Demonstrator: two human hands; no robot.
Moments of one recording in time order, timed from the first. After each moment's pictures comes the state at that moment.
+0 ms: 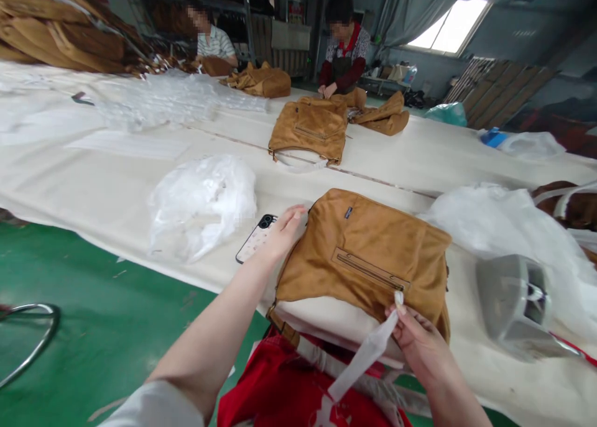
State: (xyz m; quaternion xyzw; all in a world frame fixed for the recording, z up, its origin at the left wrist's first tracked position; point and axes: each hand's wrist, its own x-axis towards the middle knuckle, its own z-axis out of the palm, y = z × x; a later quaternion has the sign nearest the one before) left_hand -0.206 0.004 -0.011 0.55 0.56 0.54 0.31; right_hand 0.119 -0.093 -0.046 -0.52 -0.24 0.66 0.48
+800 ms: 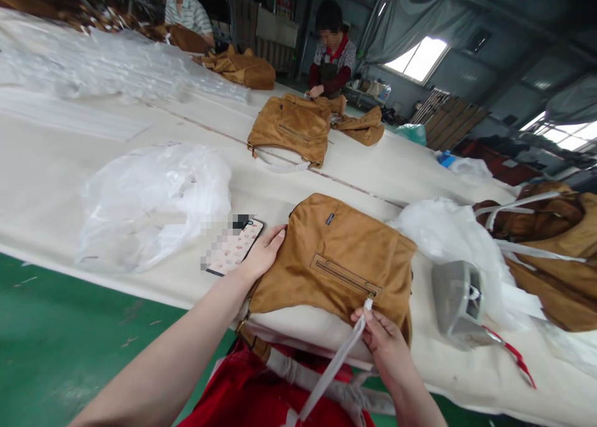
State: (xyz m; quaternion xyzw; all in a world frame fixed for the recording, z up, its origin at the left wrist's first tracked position) left_hand -0.199 -0.001 -0.042 0.52 0.59 0.47 0.40; right_hand 0.106 -0.098 -0.036 -0.59 -0.39 0.58 0.40
